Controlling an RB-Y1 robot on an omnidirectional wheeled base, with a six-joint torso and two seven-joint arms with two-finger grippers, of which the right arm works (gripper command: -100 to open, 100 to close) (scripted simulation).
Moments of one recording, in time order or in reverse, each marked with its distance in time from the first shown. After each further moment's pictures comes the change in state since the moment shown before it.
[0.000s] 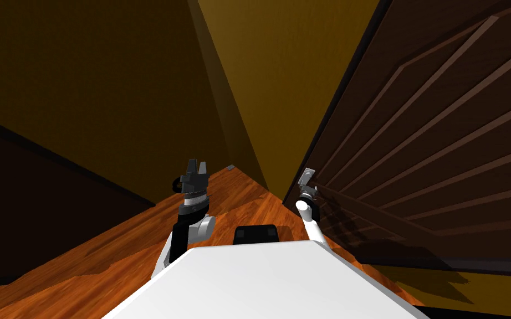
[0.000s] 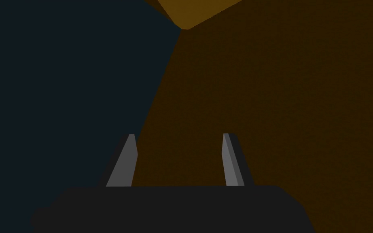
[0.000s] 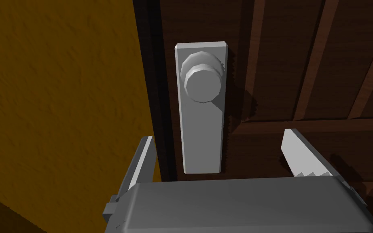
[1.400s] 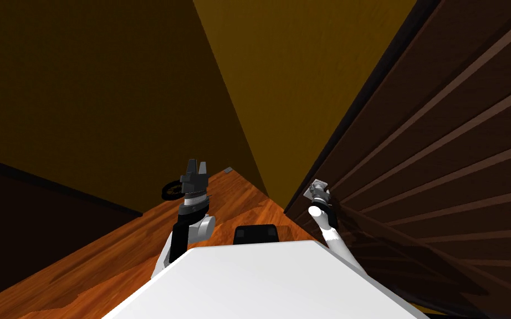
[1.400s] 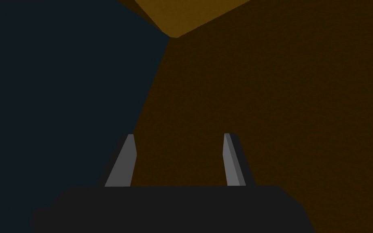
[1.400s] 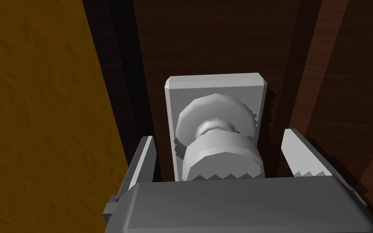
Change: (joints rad) arm 0.070 -0.198 0.011 0.065 -0.004 0.018 -0.229
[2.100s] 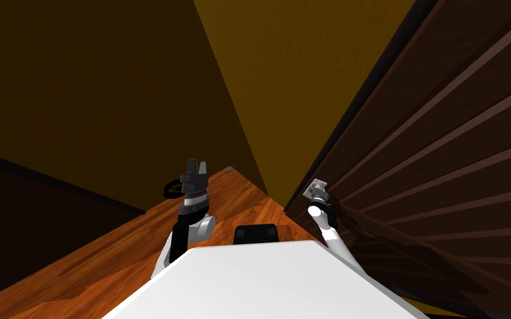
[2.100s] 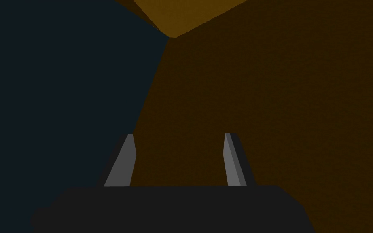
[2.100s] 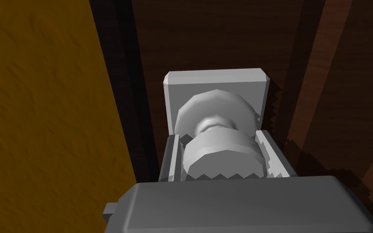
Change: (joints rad) arm 0.004 0.004 0.005 -0.014 0.000 0.008 0.008
